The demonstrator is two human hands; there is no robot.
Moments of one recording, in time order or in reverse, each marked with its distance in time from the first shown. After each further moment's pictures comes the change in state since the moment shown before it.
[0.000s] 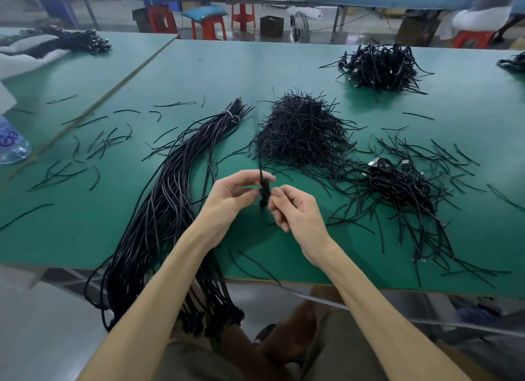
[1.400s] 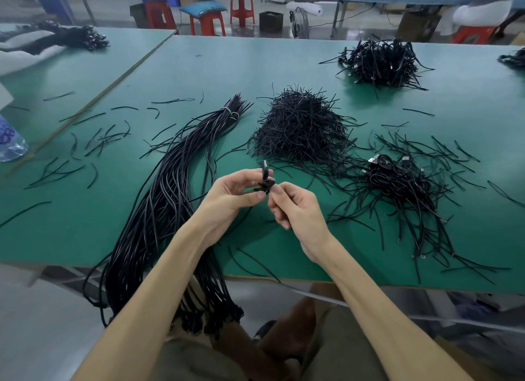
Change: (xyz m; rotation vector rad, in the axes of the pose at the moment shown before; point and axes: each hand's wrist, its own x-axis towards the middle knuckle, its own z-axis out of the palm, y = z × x) left_hand -0.002 0.004 0.000 -0.157 -0.061 -0.113; right_hand 0.000 0.001 -0.001 0.054 -0.013 -0.018
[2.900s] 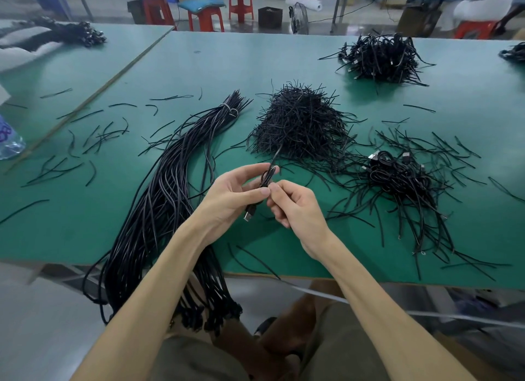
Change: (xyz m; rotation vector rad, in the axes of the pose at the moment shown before) left_hand -0.001 0.004 0.006 -0.069 -0.034 -0.068; right_hand -0.002 -0.001 0.002 -0.054 -0.013 0.024
